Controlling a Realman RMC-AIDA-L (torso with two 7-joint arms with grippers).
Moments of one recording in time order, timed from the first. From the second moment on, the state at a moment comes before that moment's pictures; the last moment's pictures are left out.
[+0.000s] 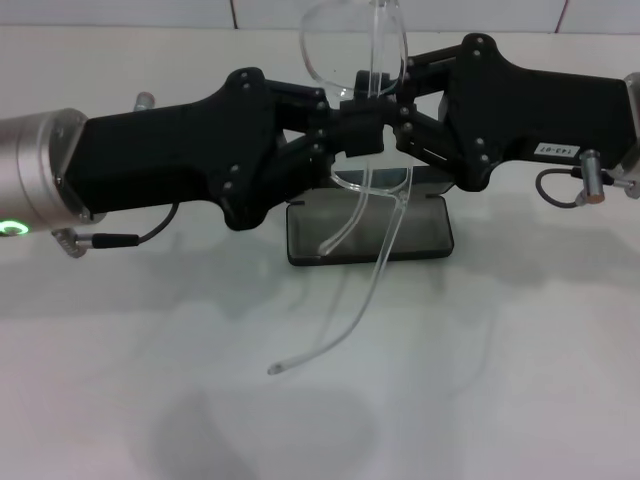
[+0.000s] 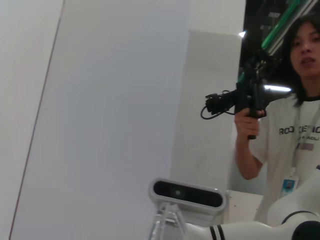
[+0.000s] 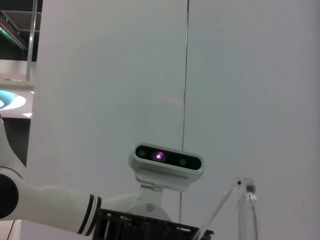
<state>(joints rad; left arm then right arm) -0.43 -2.08 1.11 0.89 1.31 1.84 -1.49 0.59 2.03 -1.31 -0.78 -1.20 -1.59 1.19</state>
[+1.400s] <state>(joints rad) -0.41 -2.06 1.04 0.86 1.25 1.96 -1.47 0.53 2.02 -1.21 -0.74 -1.14 -1.75 1.17</state>
